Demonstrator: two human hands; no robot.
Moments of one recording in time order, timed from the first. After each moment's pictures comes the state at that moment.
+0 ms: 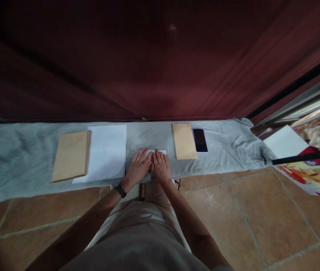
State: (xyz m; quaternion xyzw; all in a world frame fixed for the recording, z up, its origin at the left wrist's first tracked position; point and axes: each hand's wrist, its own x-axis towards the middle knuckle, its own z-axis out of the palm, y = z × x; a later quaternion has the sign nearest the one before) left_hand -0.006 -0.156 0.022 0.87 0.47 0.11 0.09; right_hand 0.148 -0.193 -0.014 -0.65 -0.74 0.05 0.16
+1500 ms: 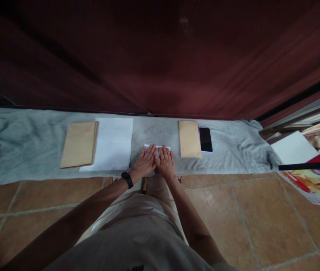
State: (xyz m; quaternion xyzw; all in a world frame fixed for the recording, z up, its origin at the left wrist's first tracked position) left_hand 0.001 -0.162 0.006 0.90 0.43 0.04 0.04; right_hand 0.156 -0.194 -0.014 -0.65 -0.74 0.03 0.15
